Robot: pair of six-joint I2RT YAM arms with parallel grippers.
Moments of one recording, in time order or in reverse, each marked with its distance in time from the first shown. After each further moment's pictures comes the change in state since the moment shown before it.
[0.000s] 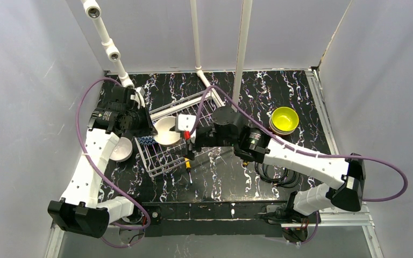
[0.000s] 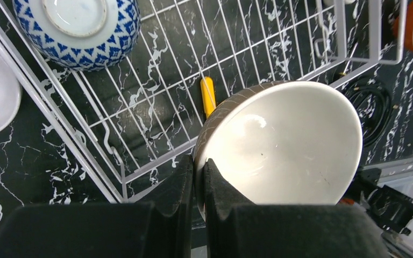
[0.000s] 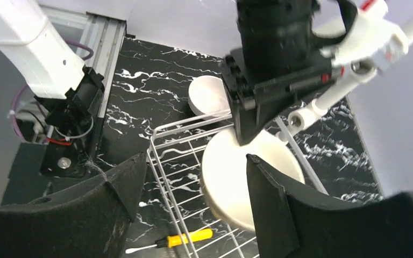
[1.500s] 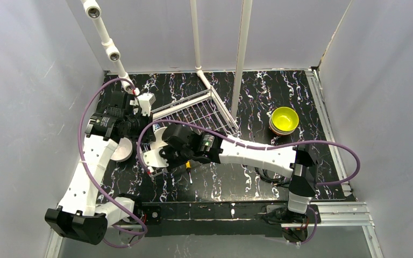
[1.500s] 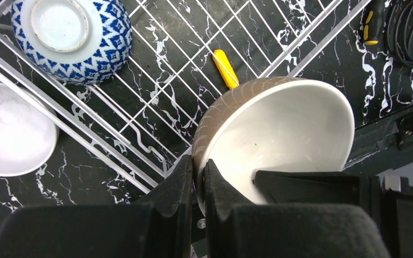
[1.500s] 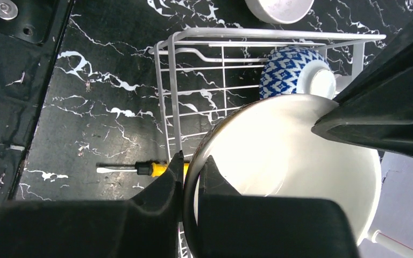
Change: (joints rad) left arm -0.030 -0.053 -0.038 -0.059 0.059 0.369; right arm 0.153 0.415 0.378 -0.558 0.232 -0.454
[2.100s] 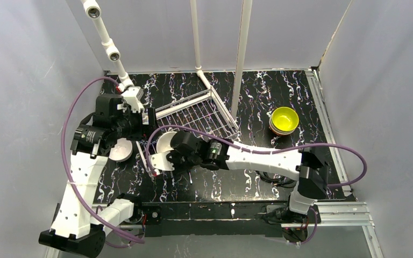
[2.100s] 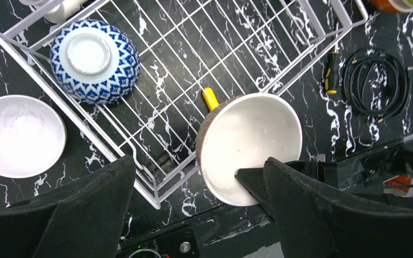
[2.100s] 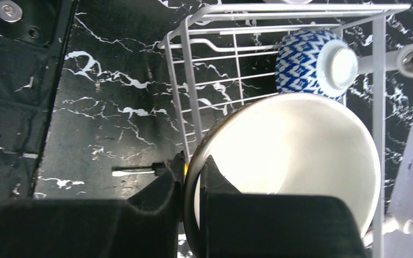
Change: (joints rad) left arm -0.002 -0.117 0.058 0.044 -0.033 -0.101; right arm 0.005 -0.068 -0.183 0.150 0.023 0.064
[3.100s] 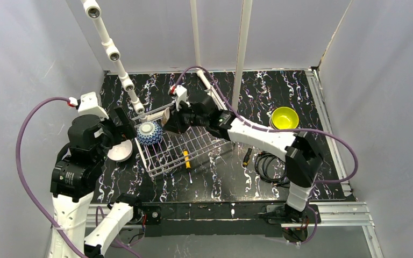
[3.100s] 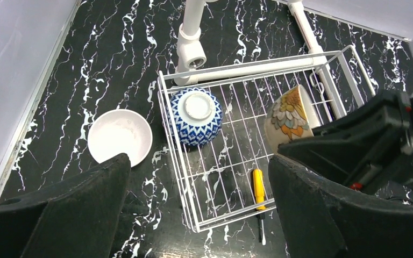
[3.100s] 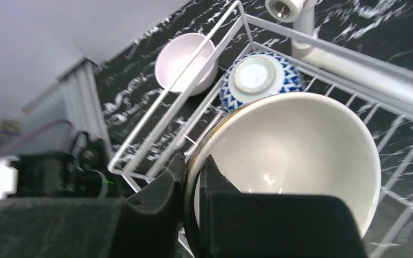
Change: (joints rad) left arm 0.000 -0.260 -0.010 0.100 -0.501 -0.187; right arm -0.311 0.059 0.008 0.416 -0.180 0.932
